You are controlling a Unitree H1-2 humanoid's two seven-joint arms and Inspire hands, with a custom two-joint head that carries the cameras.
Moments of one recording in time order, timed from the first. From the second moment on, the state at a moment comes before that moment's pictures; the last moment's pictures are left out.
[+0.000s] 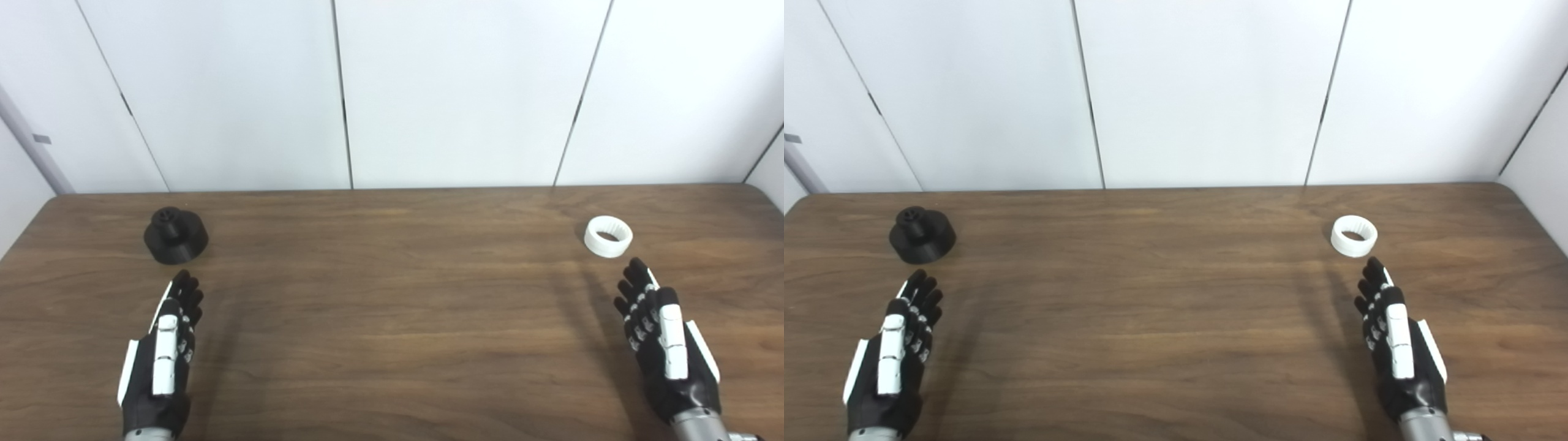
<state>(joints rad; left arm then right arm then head) 0.16 0.12 0.20 -0.25 -0.21 0.03 -0.03 0.18 -0.16 -0.19 -0.23 0.25 0.05 0.08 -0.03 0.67</state>
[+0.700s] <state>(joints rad) 0.16 0.11 0.16 -0.24 -0.19 0.02 -0.01 0.18 -0.18 -0.21 -0.19 0.26 0.03 0.10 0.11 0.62</state>
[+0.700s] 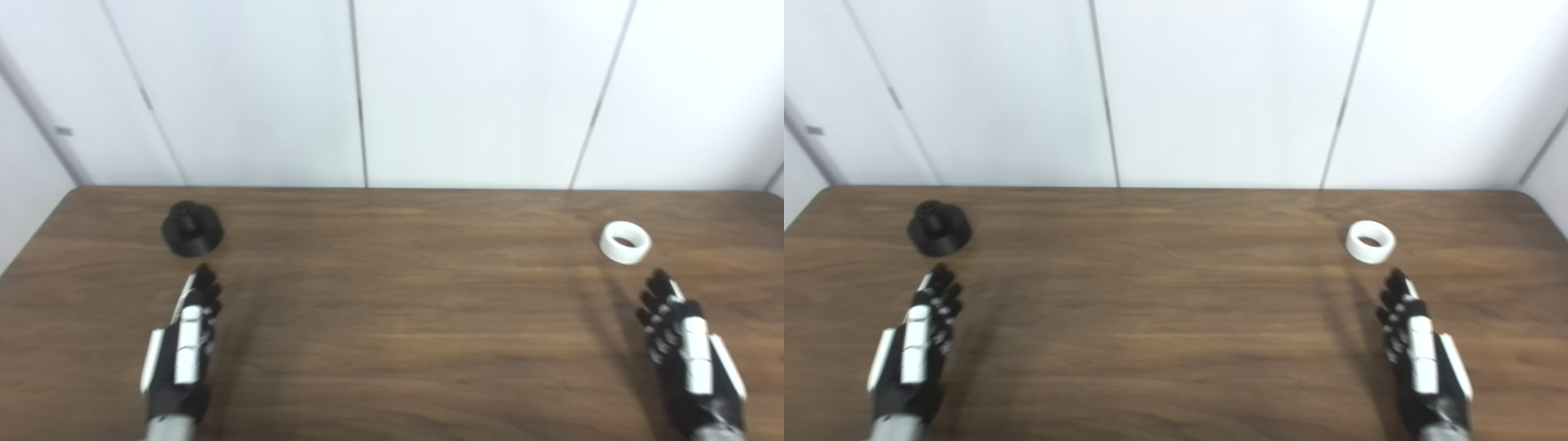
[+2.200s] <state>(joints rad) 0.14 0.03 0.11 -0.13 -0.09 -0.14 0.04 0.17 -0.22 -0.23 -0.10 0.25 -0.06 0.12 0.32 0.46</state>
